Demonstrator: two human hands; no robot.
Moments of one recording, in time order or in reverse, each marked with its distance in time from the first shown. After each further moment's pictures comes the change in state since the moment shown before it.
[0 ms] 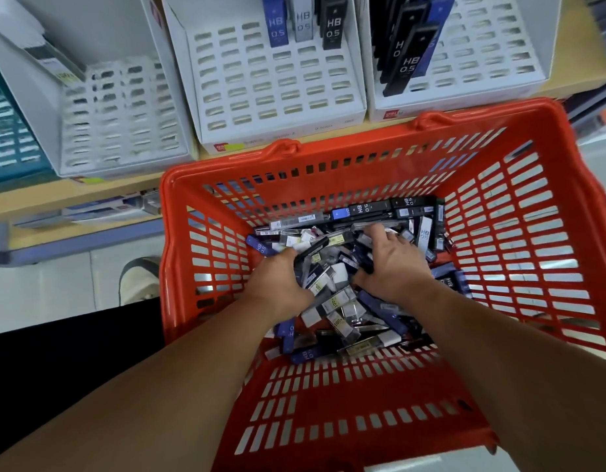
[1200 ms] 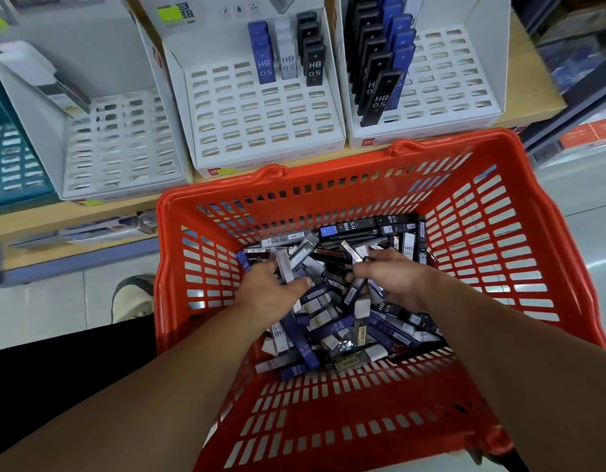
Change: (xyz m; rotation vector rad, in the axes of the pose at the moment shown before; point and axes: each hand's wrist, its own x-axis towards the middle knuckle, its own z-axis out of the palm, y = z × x) left_hand -0.009 0.014 -0.012 -0.473 0.047 -0.162; right_hand -0.019 0.003 -0.041 1.042 -0.293 0.365
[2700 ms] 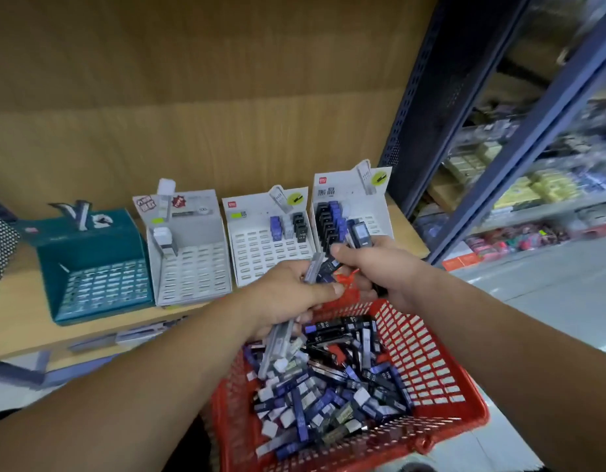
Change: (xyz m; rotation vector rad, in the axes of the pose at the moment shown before) left_hand -0.179 0.180 -0.123 -0.181 -0.376 0.373; right_hand -0.256 -0.138 -0.010 0.149 0.177 -0.556
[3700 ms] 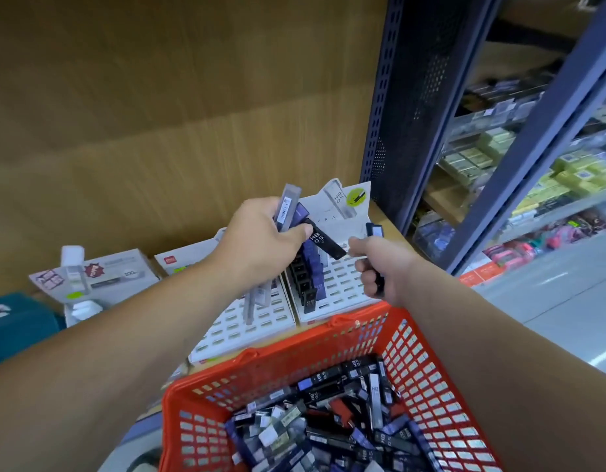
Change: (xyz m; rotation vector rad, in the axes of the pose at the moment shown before) left_hand 0.135 0.098 -0.018 0.429 0.491 0.458; right_hand 0.149 0.001 -0.076 0.311 0.152 0.213
